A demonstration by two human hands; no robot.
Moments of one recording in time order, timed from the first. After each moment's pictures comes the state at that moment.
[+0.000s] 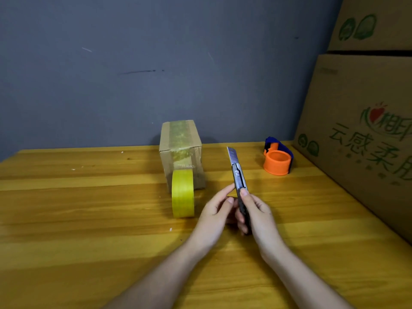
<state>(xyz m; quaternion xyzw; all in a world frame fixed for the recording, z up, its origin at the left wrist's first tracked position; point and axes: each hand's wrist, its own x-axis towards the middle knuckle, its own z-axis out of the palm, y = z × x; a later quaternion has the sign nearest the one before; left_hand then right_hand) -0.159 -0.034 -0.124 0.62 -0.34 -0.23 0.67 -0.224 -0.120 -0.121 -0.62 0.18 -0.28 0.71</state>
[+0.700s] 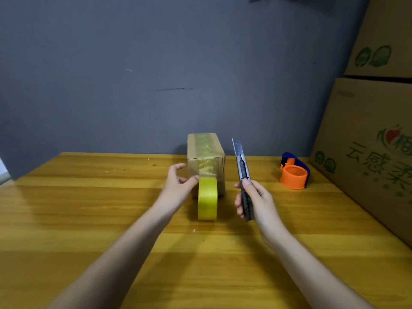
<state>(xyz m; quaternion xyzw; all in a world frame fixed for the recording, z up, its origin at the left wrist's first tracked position) -0.081 0.054 -0.066 0.77 -0.20 -0.09 0.61 -0.208 -0.094 -0.075 -0.66 0.12 -0.24 0.70</state>
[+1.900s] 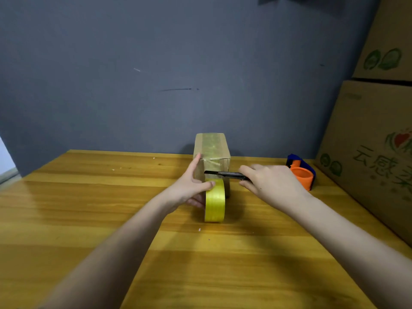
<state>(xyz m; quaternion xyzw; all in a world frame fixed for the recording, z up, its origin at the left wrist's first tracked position) -0.068 0.050 -0.058 0.73 -0.29 -0.26 0.56 -0.198 -0.123 -0.020 -0.96 0.00 -0.20 -0.18</state>
